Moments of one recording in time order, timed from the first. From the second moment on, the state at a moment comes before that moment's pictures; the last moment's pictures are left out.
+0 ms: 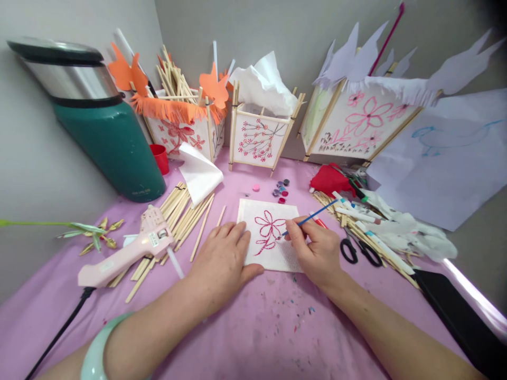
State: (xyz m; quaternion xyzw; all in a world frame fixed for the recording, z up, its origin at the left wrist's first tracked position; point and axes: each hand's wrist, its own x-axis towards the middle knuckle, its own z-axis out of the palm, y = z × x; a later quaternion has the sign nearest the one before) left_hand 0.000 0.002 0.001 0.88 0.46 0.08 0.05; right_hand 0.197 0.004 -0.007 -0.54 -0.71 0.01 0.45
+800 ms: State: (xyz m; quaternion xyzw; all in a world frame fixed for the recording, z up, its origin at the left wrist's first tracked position) left_hand 0.001 0.001 0.001 0.88 0.46 0.08 0.05; right_hand 0.187 0.001 -0.007 -0.53 -0.71 0.08 0.45
